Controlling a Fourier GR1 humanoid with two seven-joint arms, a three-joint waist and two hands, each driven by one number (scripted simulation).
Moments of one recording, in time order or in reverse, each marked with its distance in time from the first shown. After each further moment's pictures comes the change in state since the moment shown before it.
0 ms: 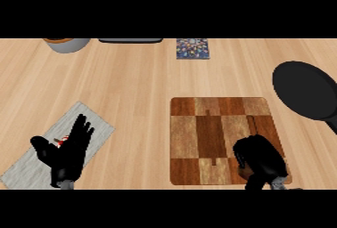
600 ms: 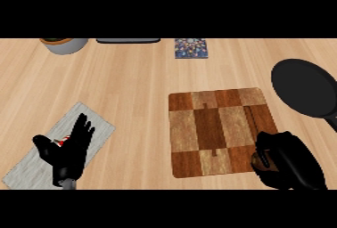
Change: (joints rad) left arm -0.009 -0.018 0.012 0.012 -0.016 -0.002 0.001; right arm 0.097 -0.034 -0.138 -0.226 -0.135 -0.184 -0.131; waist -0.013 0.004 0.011
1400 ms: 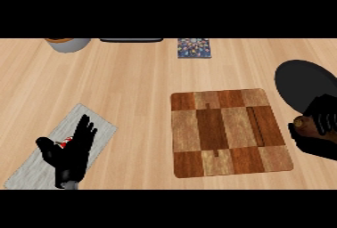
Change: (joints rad) left arm 0.018 -0.023 -0.007 -0.025 -0.037 -0.007 0.009; right arm -0.210 -0.027 -0.351 -0.077 -0.328 0.115 0.132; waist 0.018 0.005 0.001
